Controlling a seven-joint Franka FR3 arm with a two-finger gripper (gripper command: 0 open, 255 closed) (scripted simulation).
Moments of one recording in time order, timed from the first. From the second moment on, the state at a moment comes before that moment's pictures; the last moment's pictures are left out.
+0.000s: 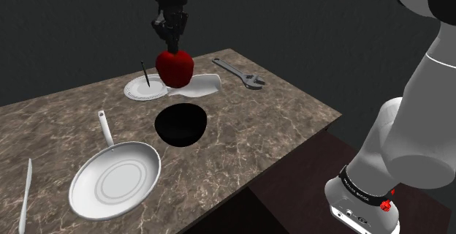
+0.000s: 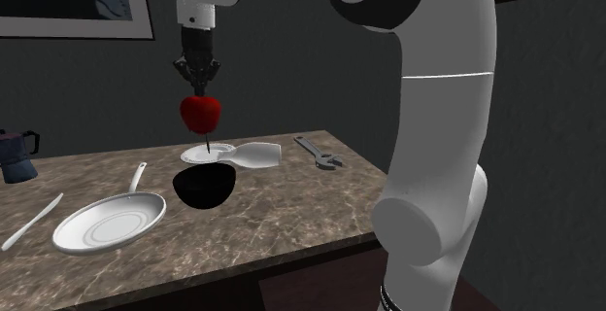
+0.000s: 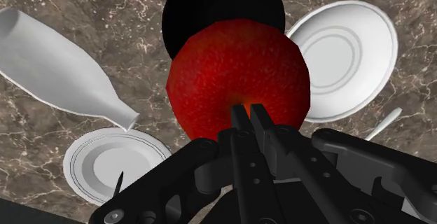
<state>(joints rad) 0.37 0.10 0.19 -1.51 0.01 1.74 -0.02</state>
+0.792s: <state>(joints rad) 0.38 0.09 0.20 -1.66 0.01 1.88 -0.01</state>
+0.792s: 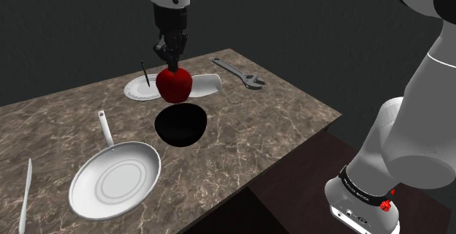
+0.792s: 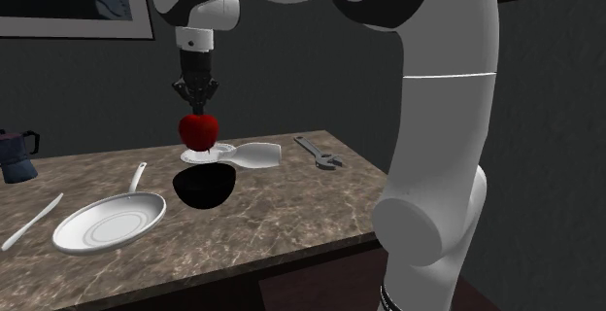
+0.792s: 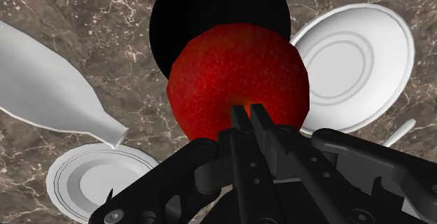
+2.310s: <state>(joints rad) 0.38 0.11 0.20 -1.84 0.01 2.08 -0.01</state>
